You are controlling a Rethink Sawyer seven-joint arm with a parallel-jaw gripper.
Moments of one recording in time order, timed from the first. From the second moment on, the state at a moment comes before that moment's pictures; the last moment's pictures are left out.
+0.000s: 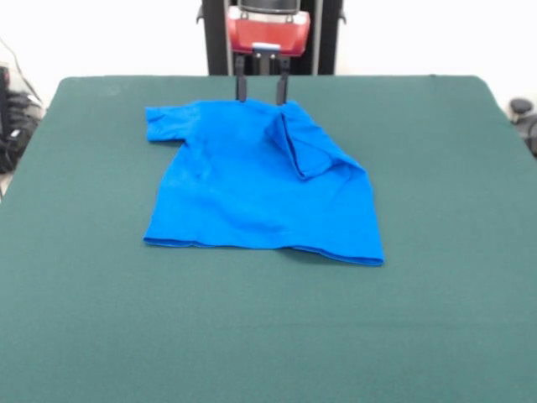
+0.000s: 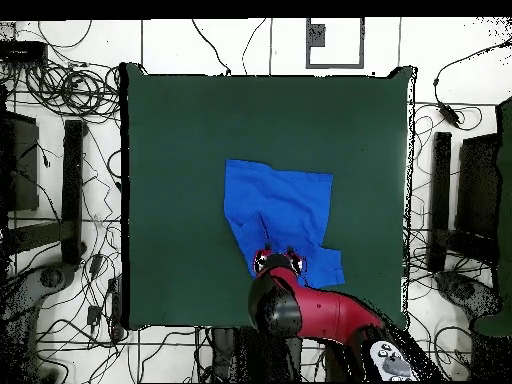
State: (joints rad) arm -0.36 -0.71 0.01 2.13 -0.26 -0.11 1.74
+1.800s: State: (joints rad) arm -0.31 -0.61 0.01 2.13 -0.26 -0.11 1.74
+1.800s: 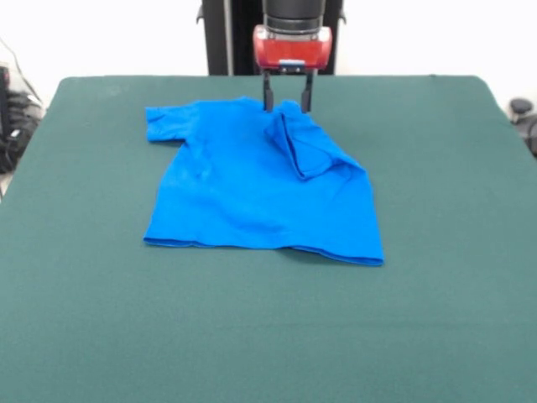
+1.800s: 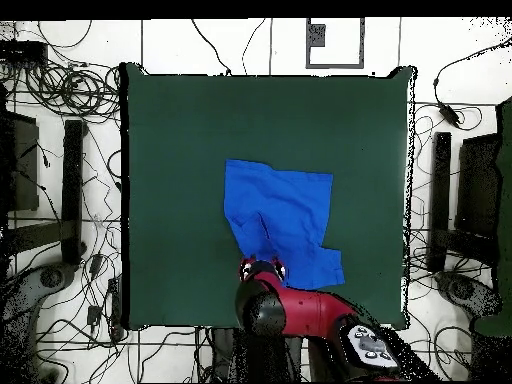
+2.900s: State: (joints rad) arm -0.32 -0.48 0.01 2.12 -0.30 -0.11 1.74
